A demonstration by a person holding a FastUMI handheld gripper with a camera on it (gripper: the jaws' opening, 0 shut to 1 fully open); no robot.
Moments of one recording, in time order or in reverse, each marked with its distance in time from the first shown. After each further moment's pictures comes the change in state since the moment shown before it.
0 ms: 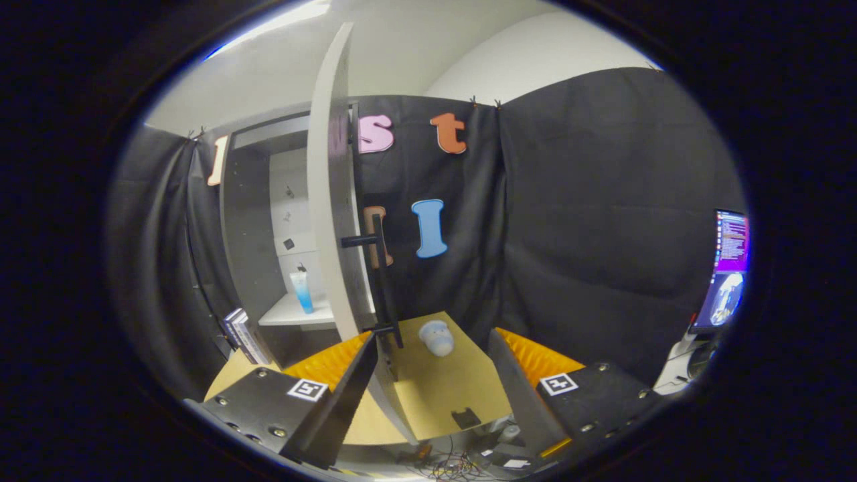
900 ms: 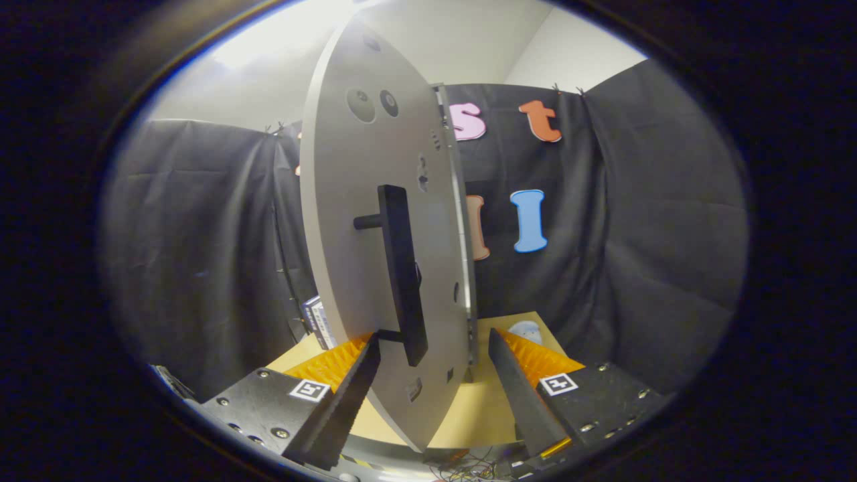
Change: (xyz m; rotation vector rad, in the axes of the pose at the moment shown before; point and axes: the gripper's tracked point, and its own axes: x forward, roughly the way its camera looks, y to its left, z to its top) arm 0.025 0.112 -0.022 -0.044 0.037 0.428
